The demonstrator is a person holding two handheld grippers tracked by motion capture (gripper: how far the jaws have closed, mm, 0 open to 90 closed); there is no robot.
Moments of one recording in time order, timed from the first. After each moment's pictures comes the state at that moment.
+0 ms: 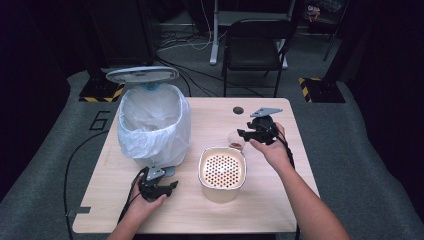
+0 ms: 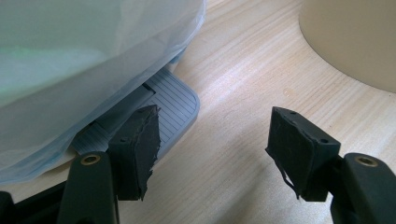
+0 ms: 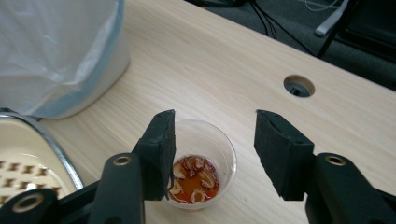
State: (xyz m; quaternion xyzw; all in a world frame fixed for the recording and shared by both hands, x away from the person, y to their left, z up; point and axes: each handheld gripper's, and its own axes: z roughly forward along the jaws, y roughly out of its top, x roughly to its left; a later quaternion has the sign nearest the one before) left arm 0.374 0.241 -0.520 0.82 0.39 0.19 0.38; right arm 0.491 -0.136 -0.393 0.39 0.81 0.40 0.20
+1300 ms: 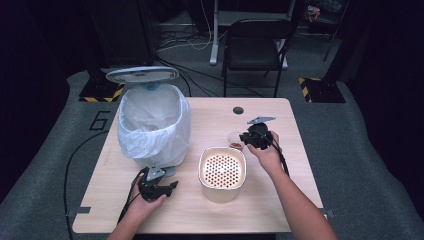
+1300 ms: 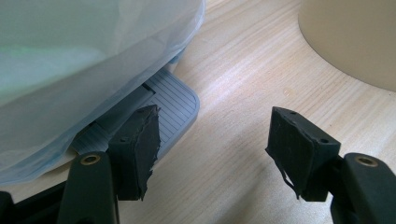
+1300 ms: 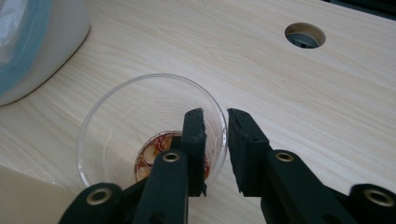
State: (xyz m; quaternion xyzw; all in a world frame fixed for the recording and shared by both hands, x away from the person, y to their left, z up) left arm 0.373 0.241 -0.520 0.82 0.38 0.19 0.38; right arm 0.512 -0.135 -0.449 0.43 0.80 0.37 0.18
